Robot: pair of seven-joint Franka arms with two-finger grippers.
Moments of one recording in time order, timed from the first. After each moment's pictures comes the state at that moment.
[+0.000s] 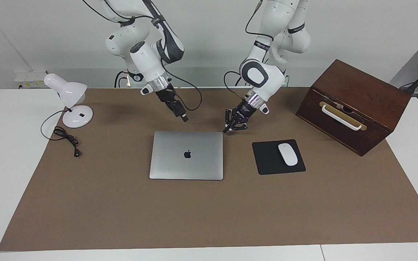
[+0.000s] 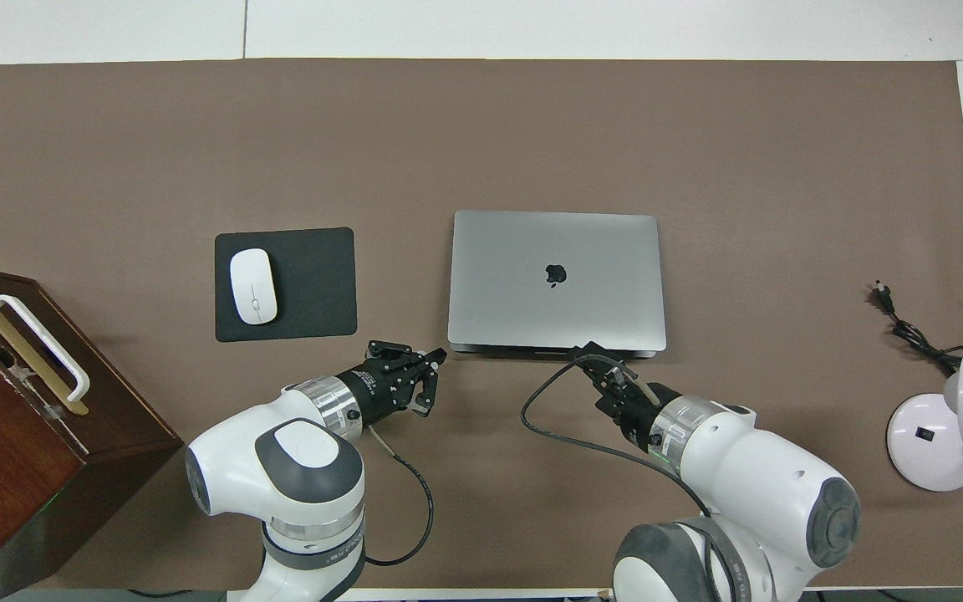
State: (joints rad) left arm -0.66 0.08 -0.04 -2.41 -1.95 2.82 -1.26; right arm 0.96 -0.23 -0.39 -2.70 0.64 3.00 0.83
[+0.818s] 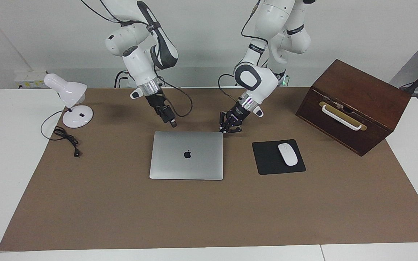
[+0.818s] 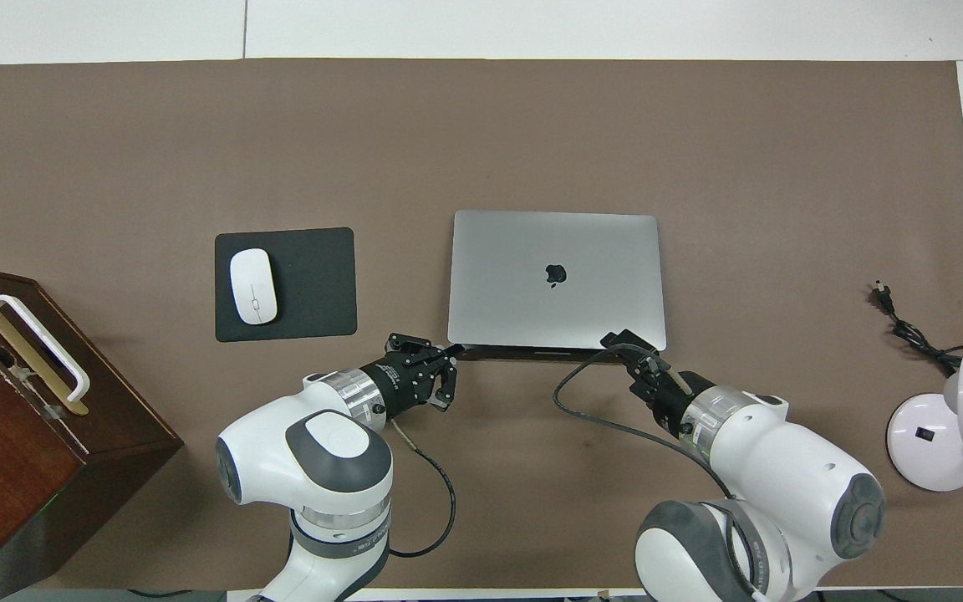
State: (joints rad) left arm -0.70 0.15 -0.04 -2.33 -1.96 2.85 -1.21; right arm 0.95 -0.22 -0.46 -2.72 0.65 3.07 0.75
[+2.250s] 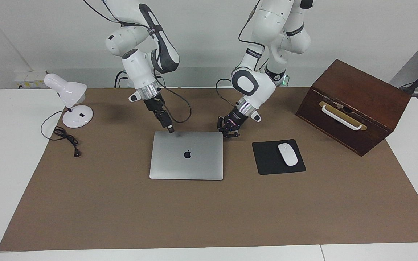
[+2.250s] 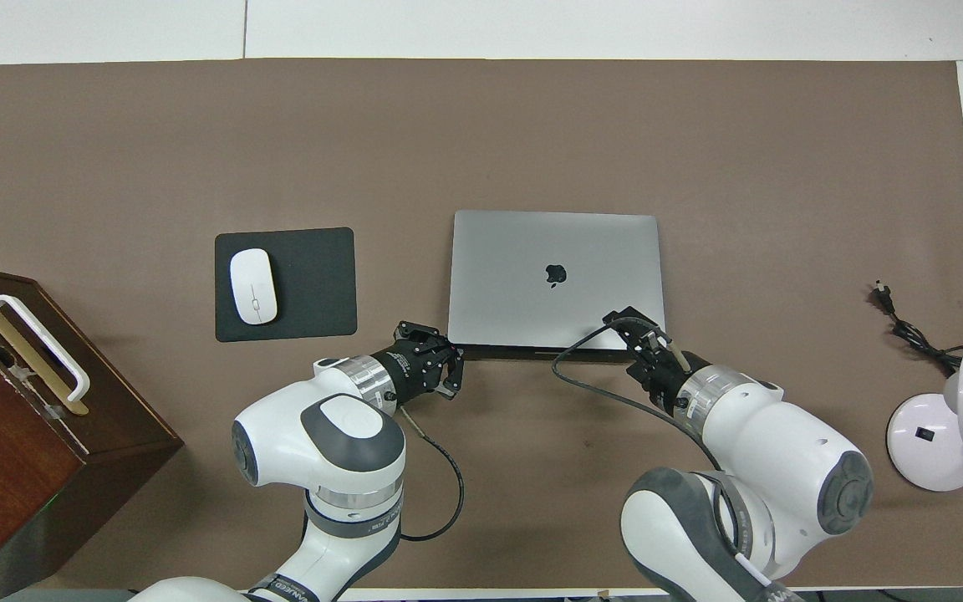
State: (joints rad) left arm -0.70 0.21 -0.03 -2.27 -1.96 2.85 -1.15; right arm 0.96 -0.13 -0.46 -2.64 0.76 3.07 0.75
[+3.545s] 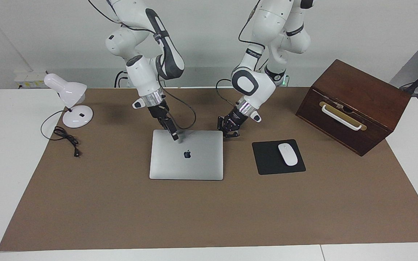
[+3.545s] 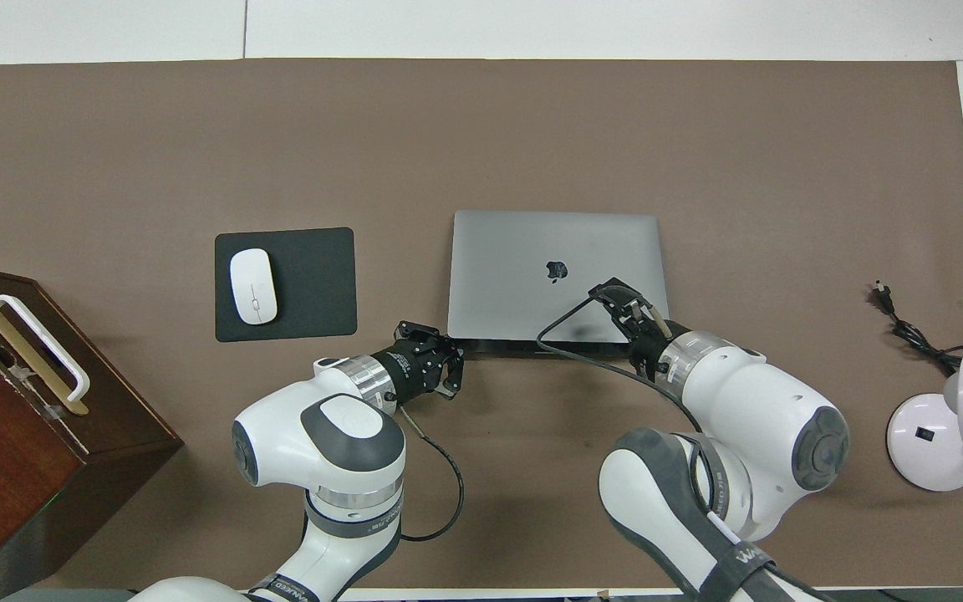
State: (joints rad) left arm -0.70 0.21 -0.03 -2.27 -1.97 2.85 -1.14; right arm 0.96 -0.01 -0.48 -2.51 0.77 3.01 0.75
